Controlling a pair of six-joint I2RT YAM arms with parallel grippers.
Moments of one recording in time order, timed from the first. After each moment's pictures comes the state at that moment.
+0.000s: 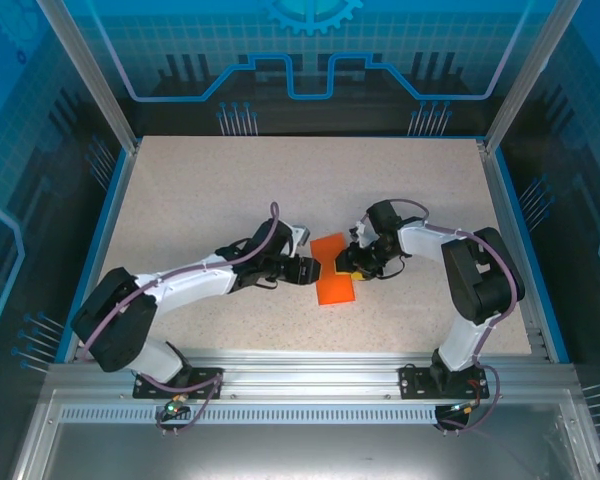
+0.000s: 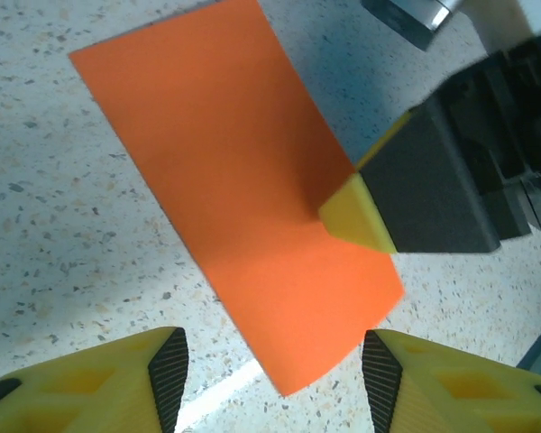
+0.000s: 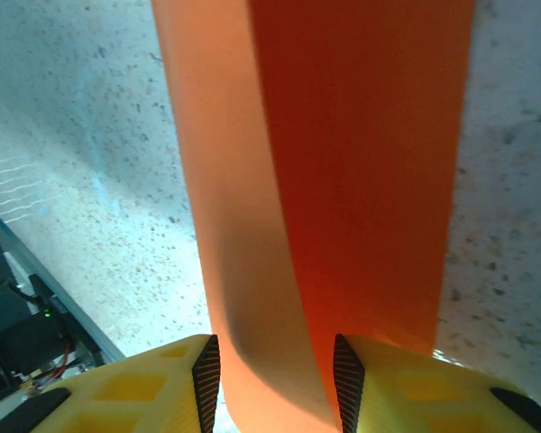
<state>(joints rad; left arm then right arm) -0.73 1.48 0.82 -0.15 0.24 -0.50 0.35 1.77 0.96 -0.50 -0.69 0.45</state>
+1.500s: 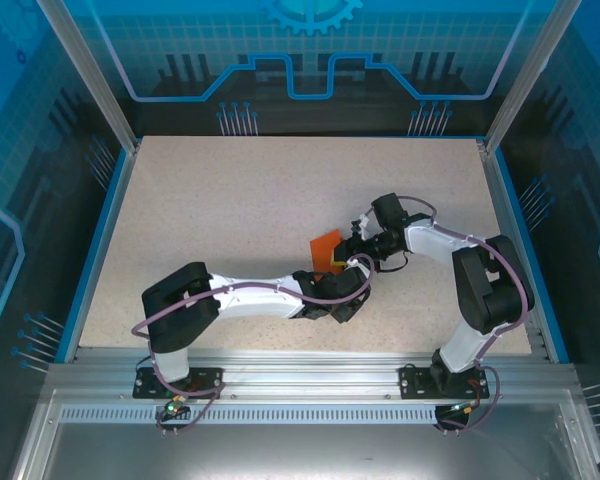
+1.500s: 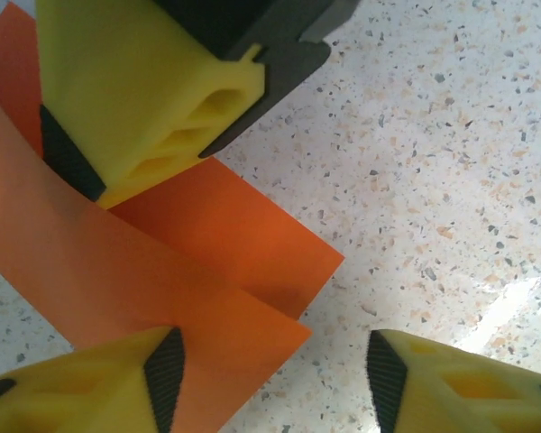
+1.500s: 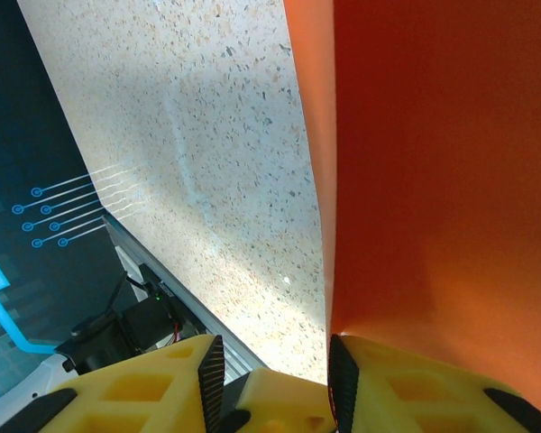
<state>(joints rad) -1.13 1.83 1.16 -0.37 -0.30 -0.33 0.33 1.70 0.97 -0.52 -0.82 0.61</state>
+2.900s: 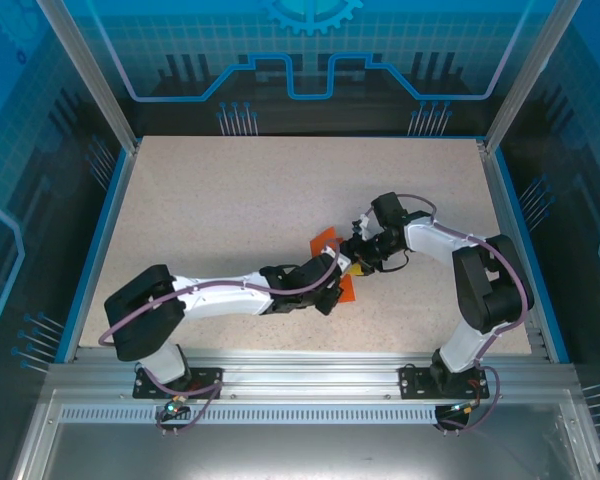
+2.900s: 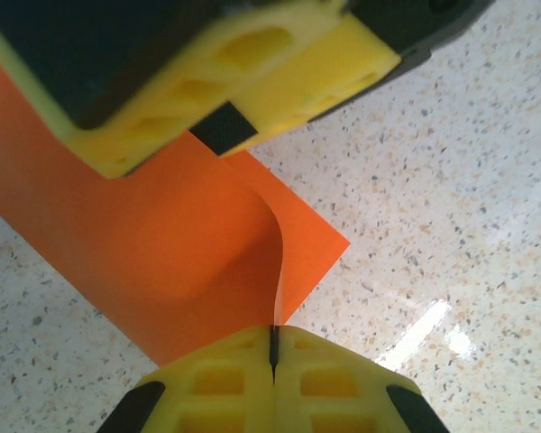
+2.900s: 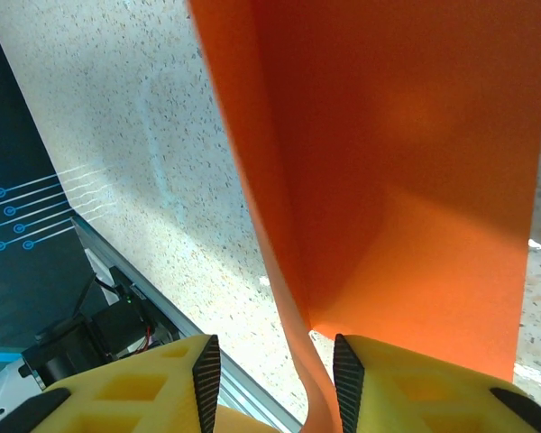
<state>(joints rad) -1.02 1.63 0.94 -0.20 -0.10 -0.40 0.33 1.70 0.99 -0.57 -0.77 0.55</state>
